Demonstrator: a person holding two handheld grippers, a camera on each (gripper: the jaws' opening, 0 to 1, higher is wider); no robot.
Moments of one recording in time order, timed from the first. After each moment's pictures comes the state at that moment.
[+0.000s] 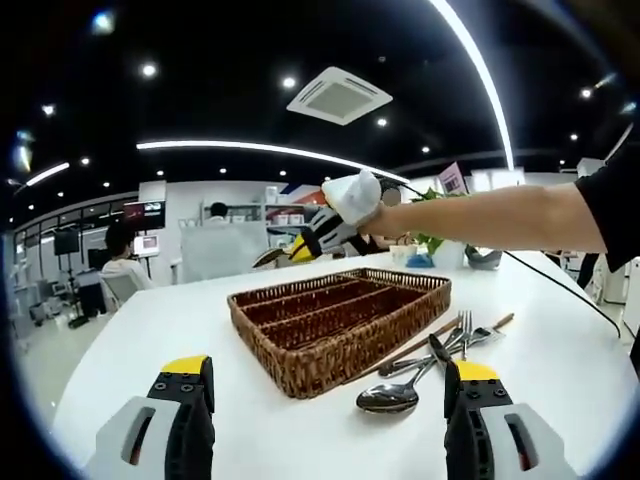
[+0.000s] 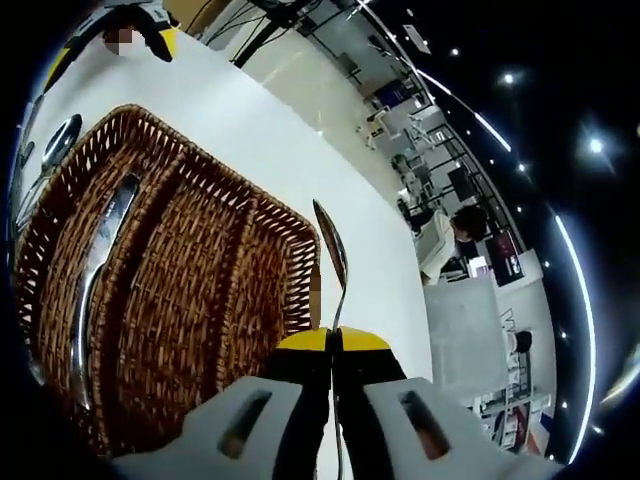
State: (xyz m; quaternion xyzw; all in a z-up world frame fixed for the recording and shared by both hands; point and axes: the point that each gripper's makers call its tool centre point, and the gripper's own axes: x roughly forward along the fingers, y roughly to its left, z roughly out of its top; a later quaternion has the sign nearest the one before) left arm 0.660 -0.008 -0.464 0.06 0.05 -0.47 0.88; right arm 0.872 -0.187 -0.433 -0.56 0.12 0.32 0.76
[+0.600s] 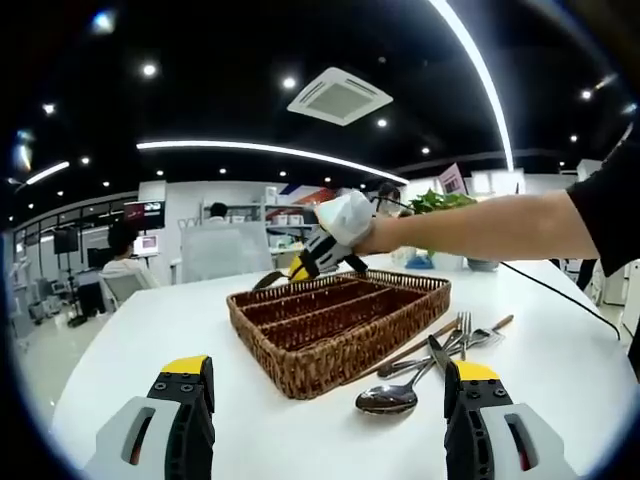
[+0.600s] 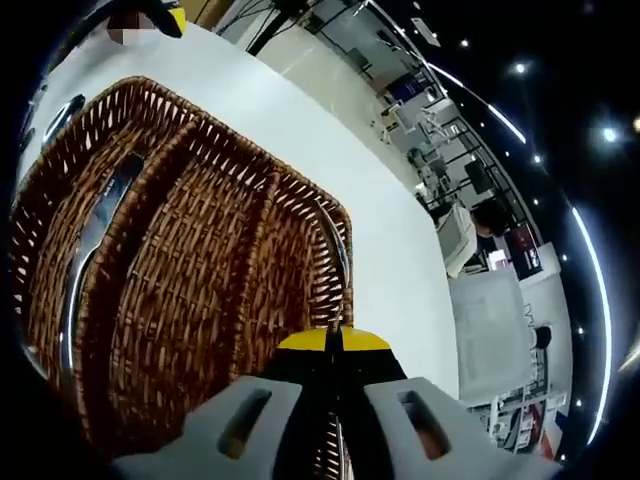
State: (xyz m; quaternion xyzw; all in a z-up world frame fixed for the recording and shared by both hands) left arm 0.659 -0.009 -0.463 0.05 0.05 -0.47 0.88; right arm 0.880 -0.190 -0.474 -0.54 0.15 0.35 0.75
